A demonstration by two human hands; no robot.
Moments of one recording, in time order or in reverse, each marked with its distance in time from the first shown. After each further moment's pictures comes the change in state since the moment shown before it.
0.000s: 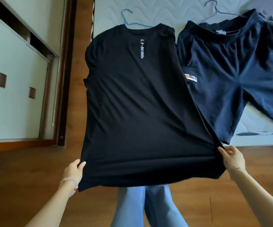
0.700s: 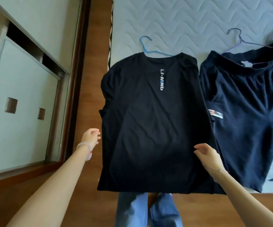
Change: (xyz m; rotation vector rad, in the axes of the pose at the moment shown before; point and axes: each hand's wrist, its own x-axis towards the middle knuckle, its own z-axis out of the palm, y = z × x) left_hand 0.154 0.174 -0.094 -0.564 -0.070 0.092; right_hand -0.014 -0.194 0.086 -0.112 -0.228 -0.207
